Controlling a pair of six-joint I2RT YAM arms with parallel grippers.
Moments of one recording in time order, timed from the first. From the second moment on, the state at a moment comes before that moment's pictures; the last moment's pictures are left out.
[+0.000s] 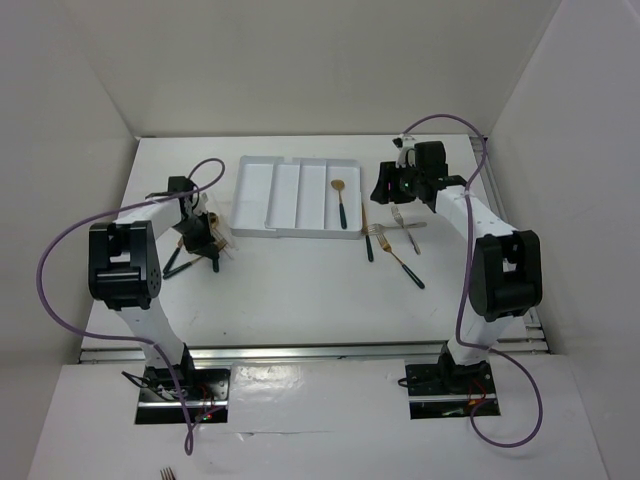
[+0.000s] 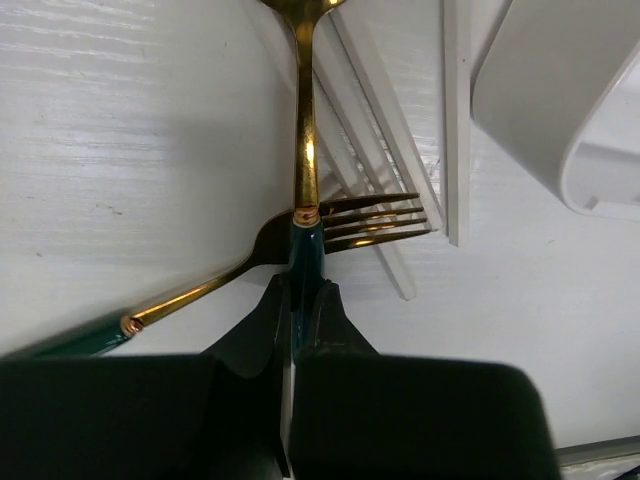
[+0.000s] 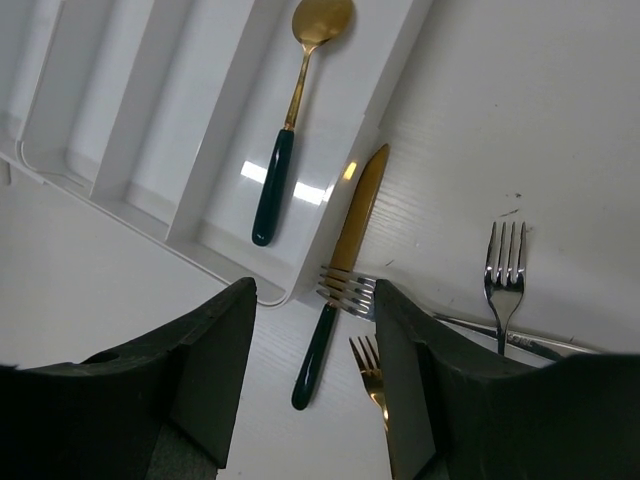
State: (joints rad) left arm 0.09 1.84 1.19 -0.68 0.19 -0.22; right arm 0.14 1.71 1.28 -0.27 -0.38 0.10
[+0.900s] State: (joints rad) left arm -0.16 1.70 1.53 -0.56 0.66 -0.20; right arm 0.14 1.64 1.17 -0.26 -0.27 0.02
